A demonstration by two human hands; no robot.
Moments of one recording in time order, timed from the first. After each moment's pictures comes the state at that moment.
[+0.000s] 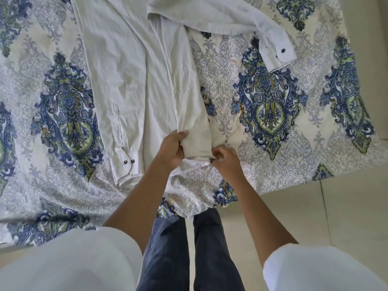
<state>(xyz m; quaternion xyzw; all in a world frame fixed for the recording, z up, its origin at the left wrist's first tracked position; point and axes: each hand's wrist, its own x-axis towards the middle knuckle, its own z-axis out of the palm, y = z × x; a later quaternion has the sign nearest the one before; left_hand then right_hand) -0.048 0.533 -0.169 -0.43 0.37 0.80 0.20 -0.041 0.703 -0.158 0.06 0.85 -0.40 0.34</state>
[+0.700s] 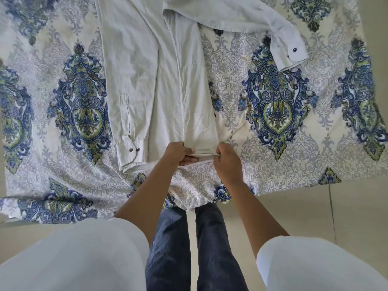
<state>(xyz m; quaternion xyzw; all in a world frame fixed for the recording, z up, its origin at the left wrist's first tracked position) -0.016 0.539 -0.166 -0.48 0.54 0.63 0.30 -0.022 0.701 -0.175 -0.07 0.93 -0.27 0.23</state>
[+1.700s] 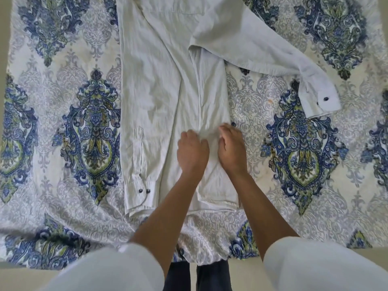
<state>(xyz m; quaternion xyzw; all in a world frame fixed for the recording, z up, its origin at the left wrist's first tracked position) -0.119 0.513 -0.165 -0.39 0.85 0.33 0.08 -0.154 0.608 -0.192 -0.14 0.93 -0.32 0.12</state>
